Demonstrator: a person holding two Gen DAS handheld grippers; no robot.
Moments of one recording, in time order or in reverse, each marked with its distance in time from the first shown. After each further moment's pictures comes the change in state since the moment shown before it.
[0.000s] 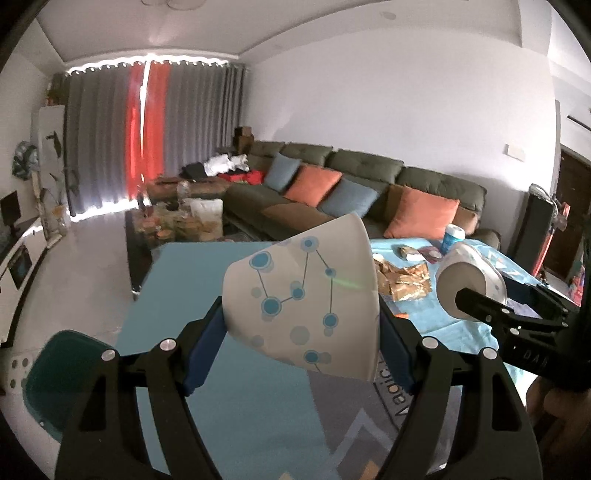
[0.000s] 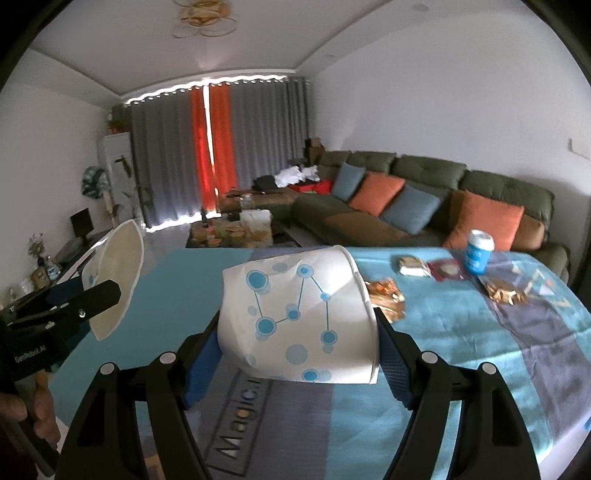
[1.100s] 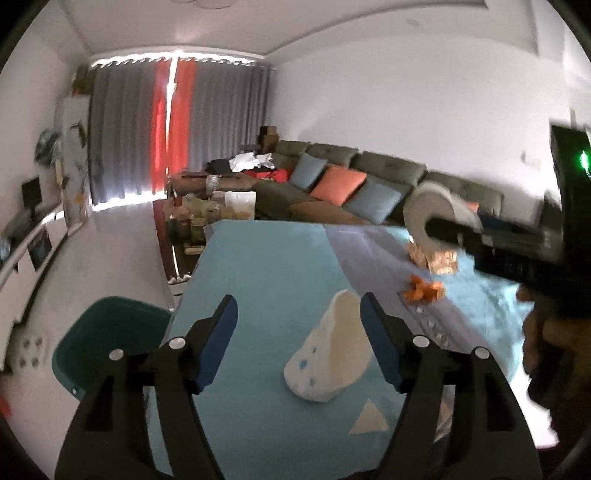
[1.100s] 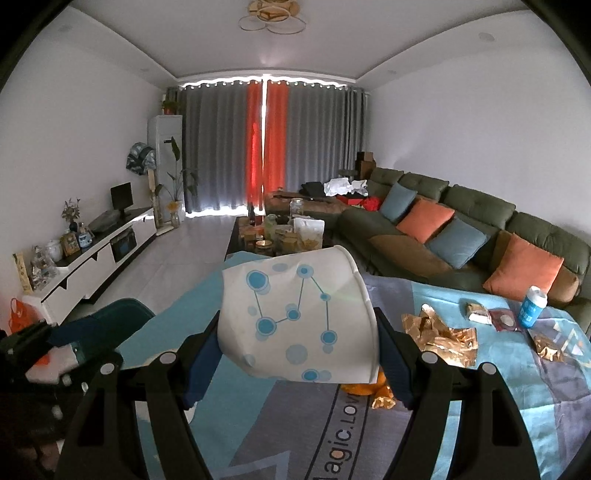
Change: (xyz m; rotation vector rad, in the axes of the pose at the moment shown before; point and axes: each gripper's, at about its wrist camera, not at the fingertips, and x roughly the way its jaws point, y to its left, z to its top) left arm -0.102 0.087 -0.061 -0.022 0.026 0.067; right arm 0.017 0.093 0.026 -0.150 -0.015 0.117
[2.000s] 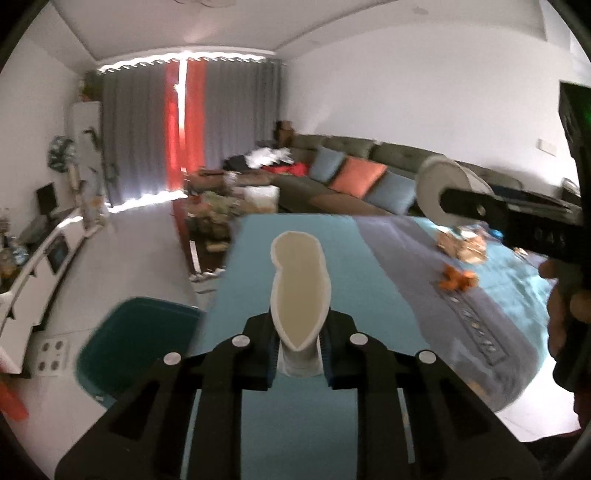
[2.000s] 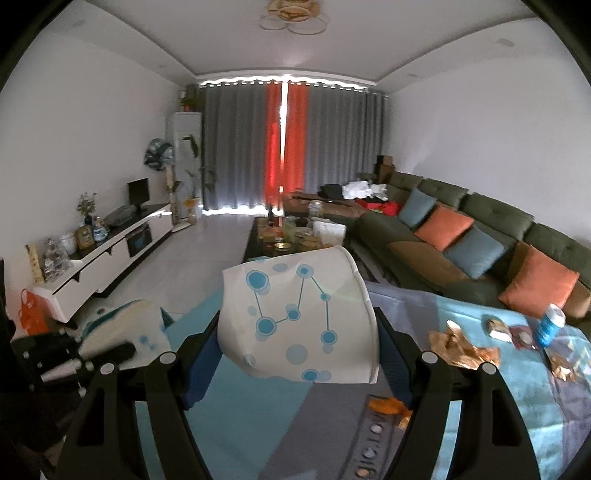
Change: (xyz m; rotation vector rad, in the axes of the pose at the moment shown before) left arm 0.026 0.014 0.017 0.000 0.003 0.116; right arm 0.008 0.030 0.014 -0.057 -0.005 0.076
